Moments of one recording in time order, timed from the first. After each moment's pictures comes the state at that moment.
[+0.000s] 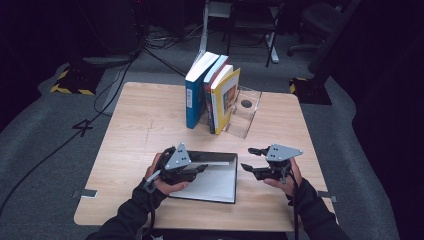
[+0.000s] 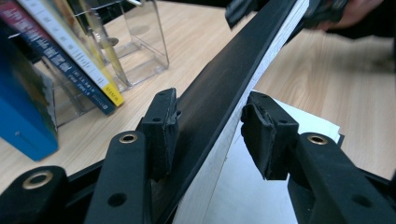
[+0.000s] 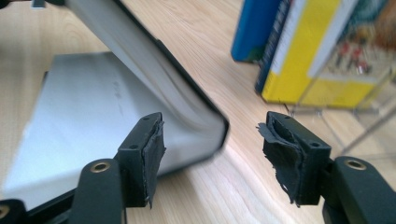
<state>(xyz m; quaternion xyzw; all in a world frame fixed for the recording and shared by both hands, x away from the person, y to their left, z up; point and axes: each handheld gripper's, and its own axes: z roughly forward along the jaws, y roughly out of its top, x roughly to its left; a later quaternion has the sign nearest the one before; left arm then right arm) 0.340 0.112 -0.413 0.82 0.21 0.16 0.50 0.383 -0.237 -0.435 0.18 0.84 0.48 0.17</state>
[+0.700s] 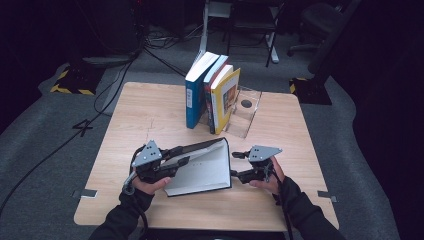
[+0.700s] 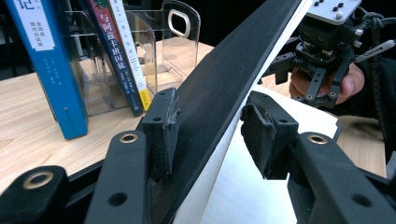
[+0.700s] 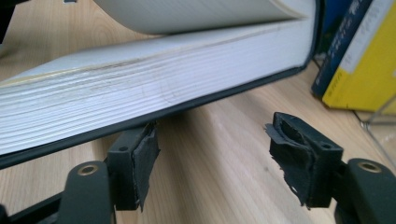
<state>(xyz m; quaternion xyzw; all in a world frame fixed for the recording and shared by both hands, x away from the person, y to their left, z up) 0.335 0.160 -0.423 0.75 0.28 0.15 0.58 0.392 -0.194 -0.458 0.15 0.86 0.48 0.12</state>
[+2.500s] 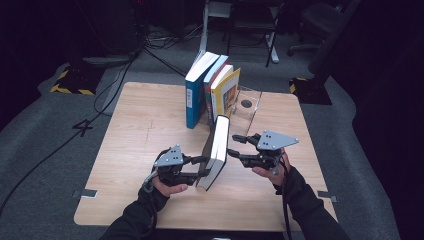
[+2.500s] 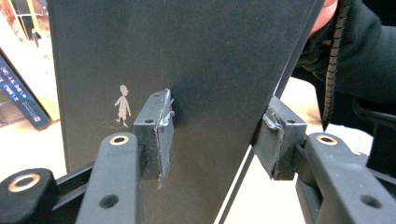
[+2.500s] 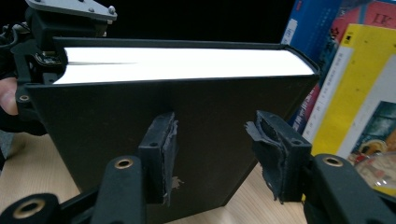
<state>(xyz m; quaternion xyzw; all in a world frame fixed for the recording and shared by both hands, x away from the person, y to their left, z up) 0.350 0.110 -0.443 0.78 0.19 0.06 0.59 0.380 -0.188 -0.376 0.14 0.80 0.55 0.18</state>
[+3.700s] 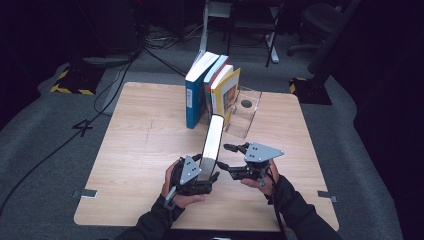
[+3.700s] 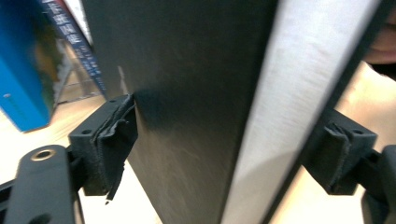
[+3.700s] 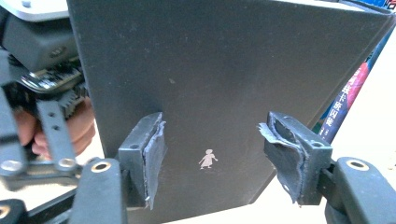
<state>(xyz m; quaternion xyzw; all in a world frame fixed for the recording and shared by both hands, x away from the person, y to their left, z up) 0.323 0.062 -0.462 0.76 0.32 0.23 0.52 0.365 -0.163 -0.407 0.13 0.81 0.55 0.18</state>
